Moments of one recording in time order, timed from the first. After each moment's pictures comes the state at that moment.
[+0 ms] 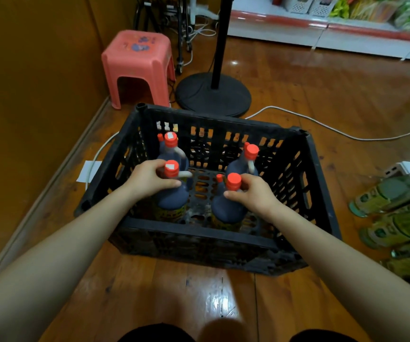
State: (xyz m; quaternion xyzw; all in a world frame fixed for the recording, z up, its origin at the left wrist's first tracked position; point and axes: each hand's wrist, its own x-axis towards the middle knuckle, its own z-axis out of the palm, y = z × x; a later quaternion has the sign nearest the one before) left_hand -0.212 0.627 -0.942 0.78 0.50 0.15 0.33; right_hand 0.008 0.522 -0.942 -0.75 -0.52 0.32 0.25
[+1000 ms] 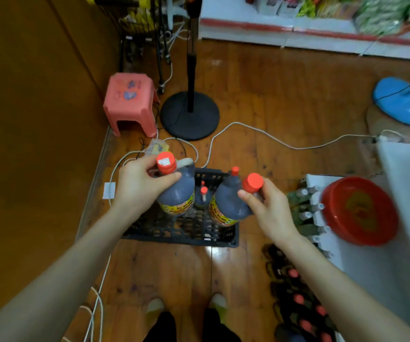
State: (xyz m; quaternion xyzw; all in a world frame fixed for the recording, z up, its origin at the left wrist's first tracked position) left_hand -0.148 0.555 -0.466 0.71 0.53 0.28 0.37; right_hand 0.051 0.437 -0.493 -0.76 -0.46 0.26 0.39
